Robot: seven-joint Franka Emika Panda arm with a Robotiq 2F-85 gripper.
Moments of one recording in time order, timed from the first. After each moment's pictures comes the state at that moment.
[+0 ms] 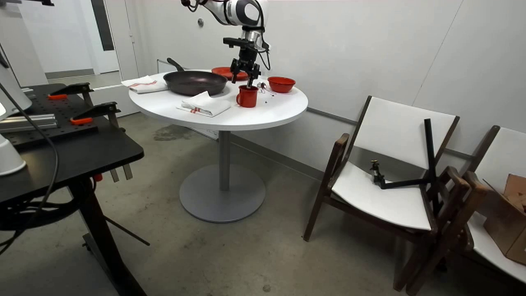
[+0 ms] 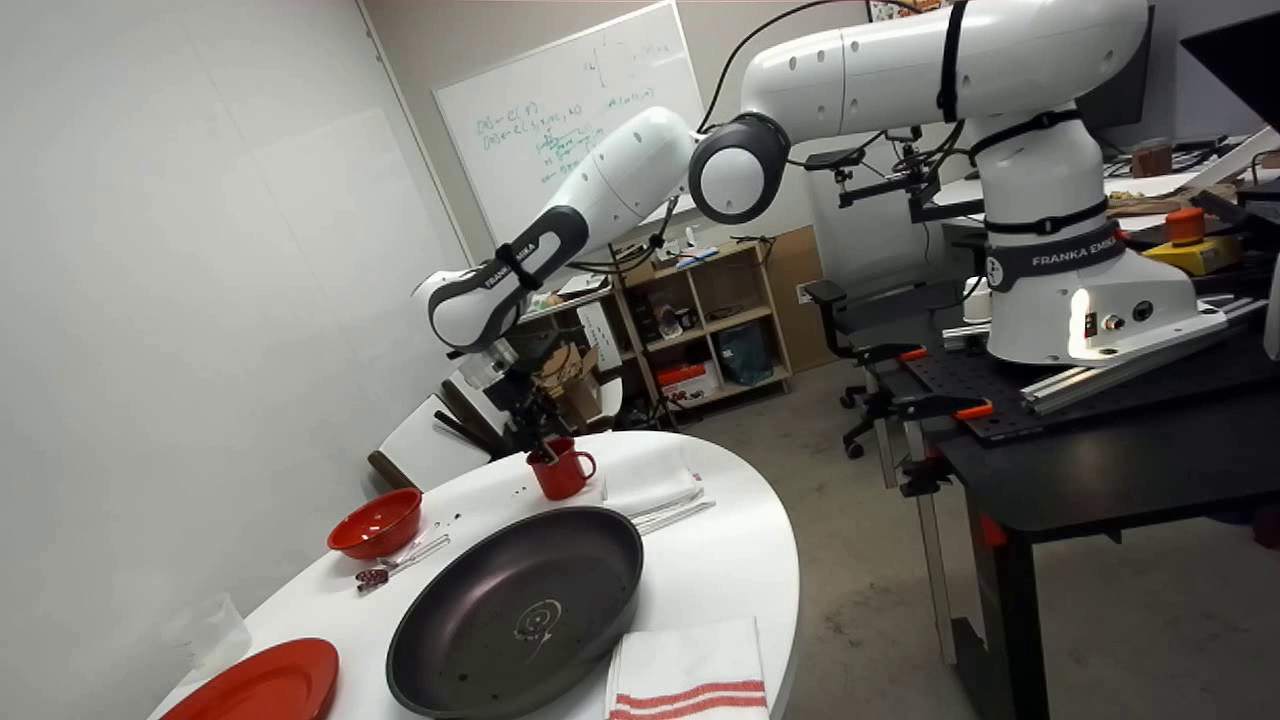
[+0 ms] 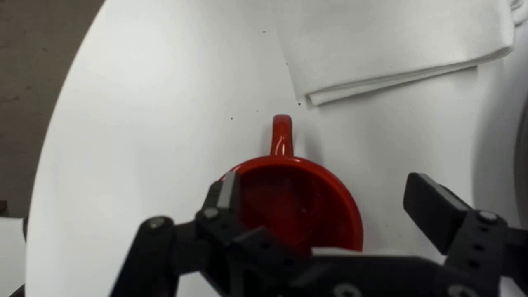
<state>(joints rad) -0.09 1.37 -0.06 -0.55 -0.03 1.65 -0.10</state>
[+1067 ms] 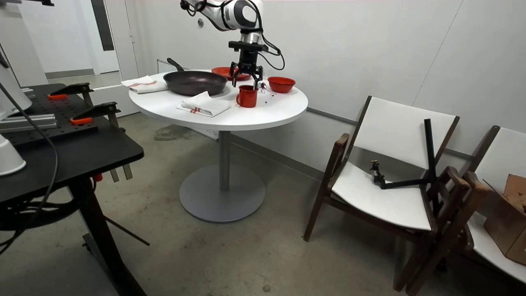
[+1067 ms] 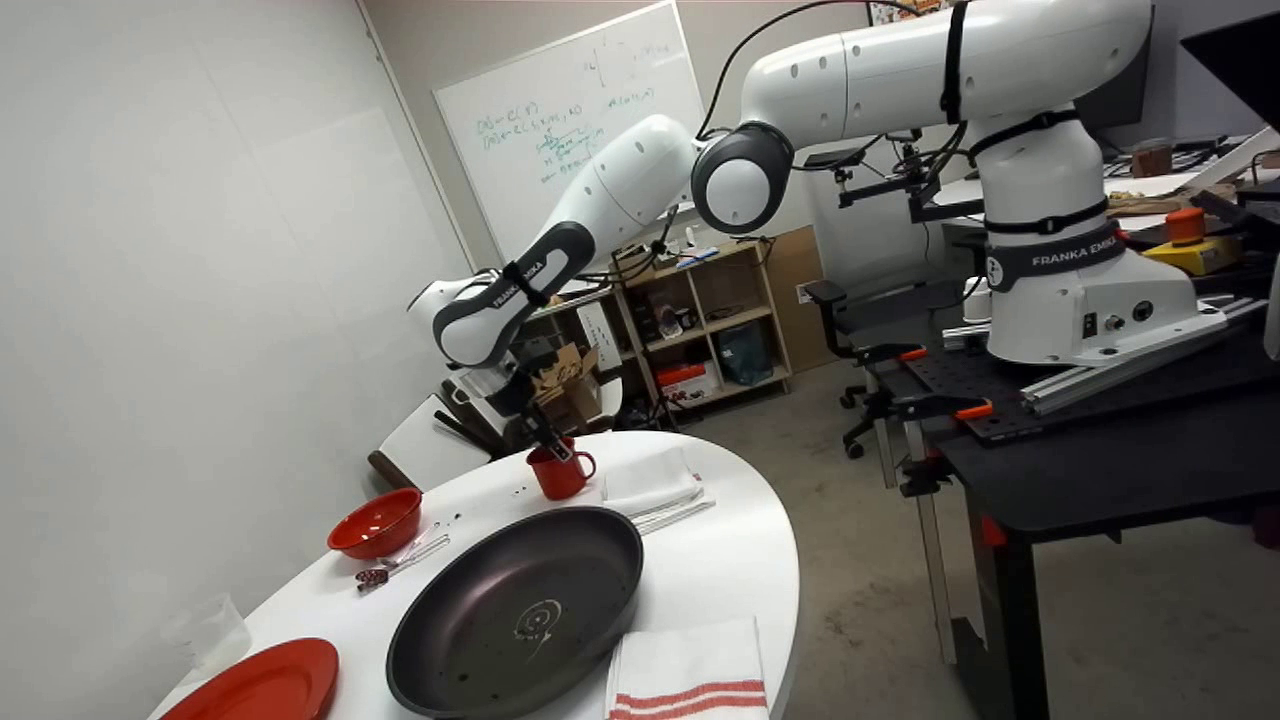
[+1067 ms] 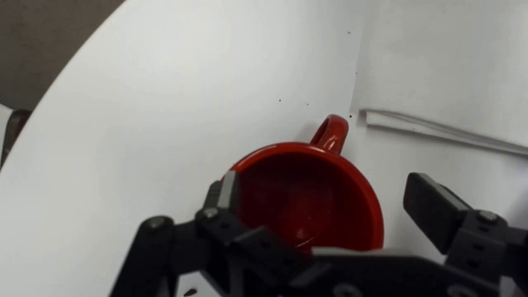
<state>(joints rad) -0.06 1.40 -0.10 -0.53 -0.11 1.68 -0.50</state>
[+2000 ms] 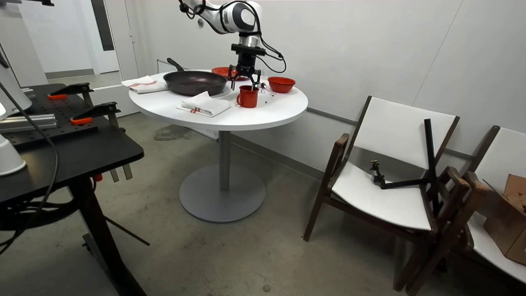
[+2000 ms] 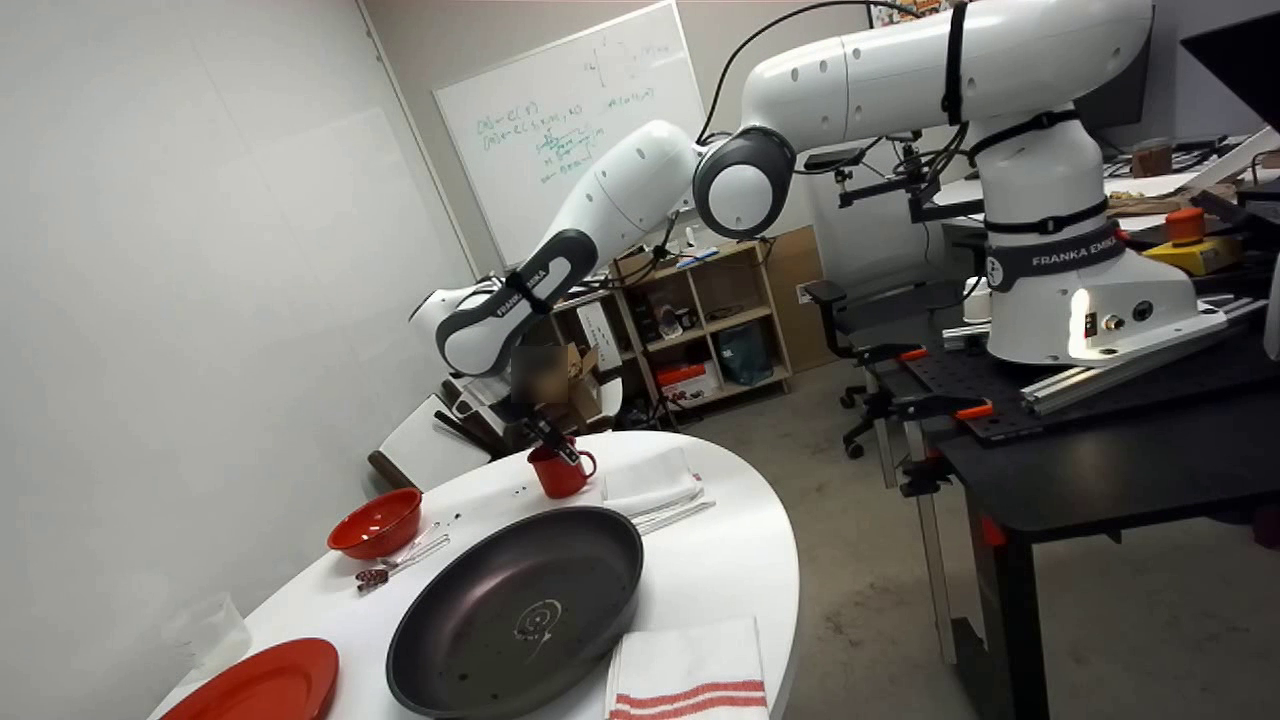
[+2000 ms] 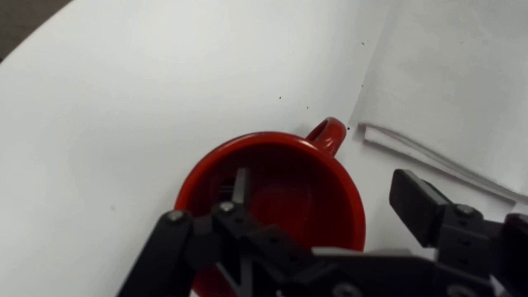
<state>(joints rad) -0.05 1.41 -0.11 -0.53 -0.11 1.68 -0.69</state>
